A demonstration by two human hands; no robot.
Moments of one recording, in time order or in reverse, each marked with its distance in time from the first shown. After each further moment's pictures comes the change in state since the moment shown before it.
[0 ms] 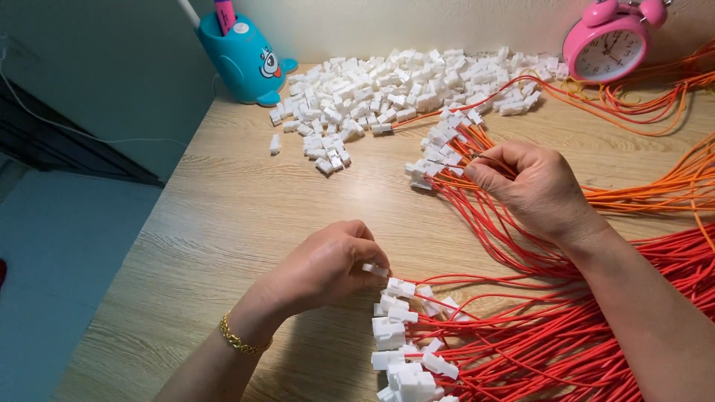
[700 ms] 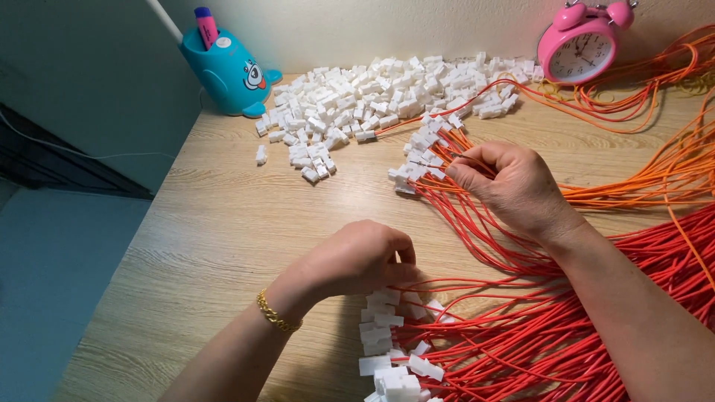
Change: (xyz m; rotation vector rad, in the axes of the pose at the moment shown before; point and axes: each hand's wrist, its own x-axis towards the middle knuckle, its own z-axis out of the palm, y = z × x) left_hand 0.059 0.048 -0.007 -0.042 -0.319 -0.311; right_hand 0.003 0.005 -0.003 0.201 0.000 0.053
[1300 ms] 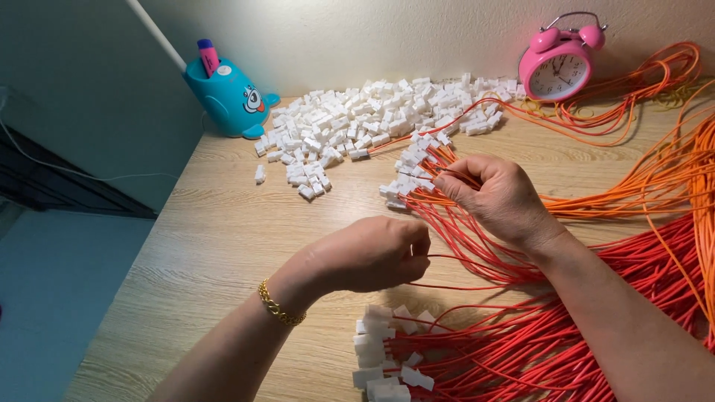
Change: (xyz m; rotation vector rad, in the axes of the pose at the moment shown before) left_hand 0.008 0.024 -0.019 0.081 0.068 0.266; right_hand 0.001 -0.006 -0.002 0.041 -0.005 -0.010
